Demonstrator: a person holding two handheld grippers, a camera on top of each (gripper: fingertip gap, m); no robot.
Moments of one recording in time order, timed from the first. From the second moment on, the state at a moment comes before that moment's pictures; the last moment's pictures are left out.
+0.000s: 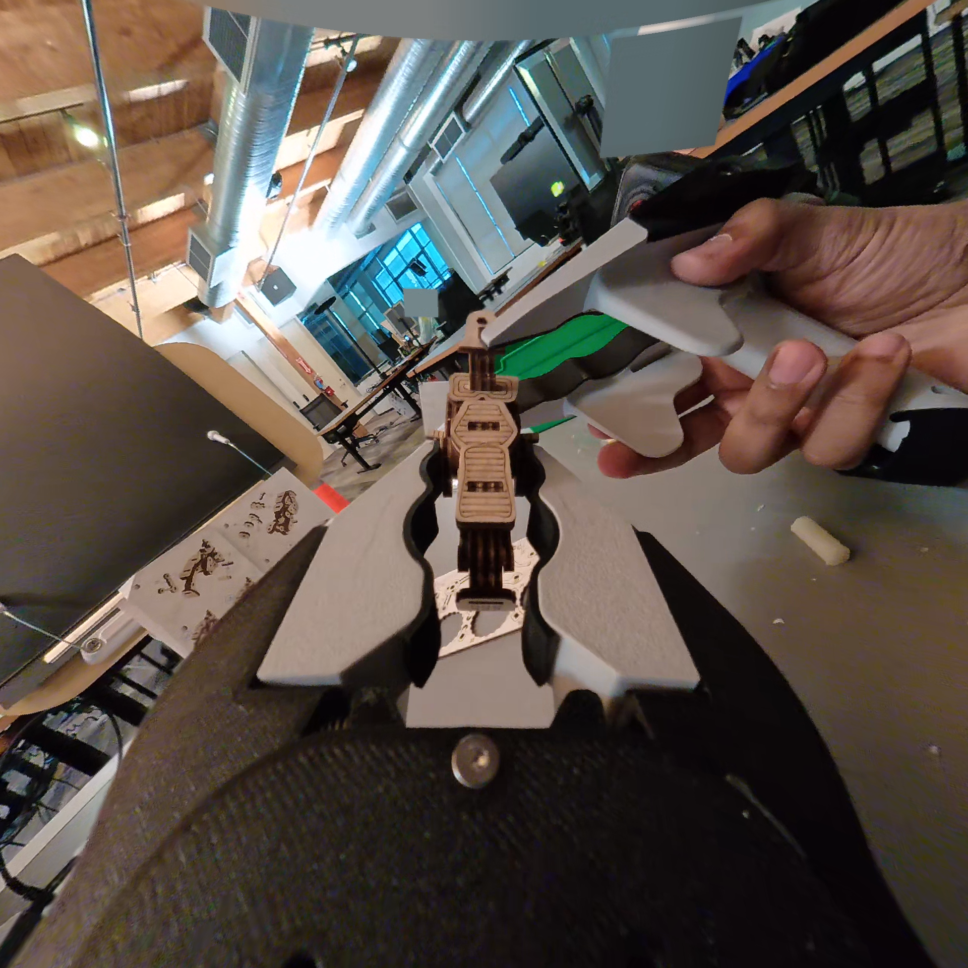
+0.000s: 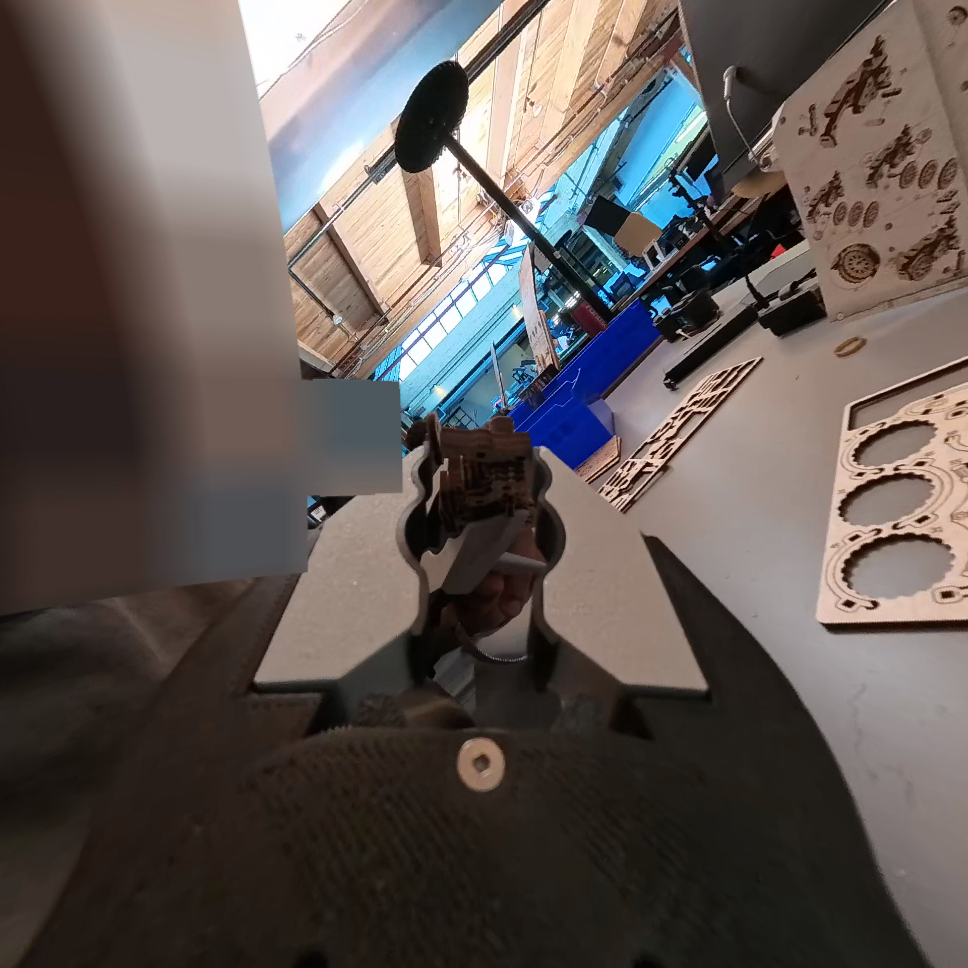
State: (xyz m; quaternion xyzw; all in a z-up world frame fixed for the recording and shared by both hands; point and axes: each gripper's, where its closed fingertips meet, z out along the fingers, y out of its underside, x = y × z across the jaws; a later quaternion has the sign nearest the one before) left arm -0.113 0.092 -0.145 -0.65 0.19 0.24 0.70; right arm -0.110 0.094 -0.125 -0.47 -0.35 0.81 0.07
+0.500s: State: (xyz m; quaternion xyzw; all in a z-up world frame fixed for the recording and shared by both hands) left arm -0.116 0.091 -0.141 -0.64 0.19 0.28 0.69; right arm -0.104 0.087 -0.118 -0.46 -0.33 0.82 0.10
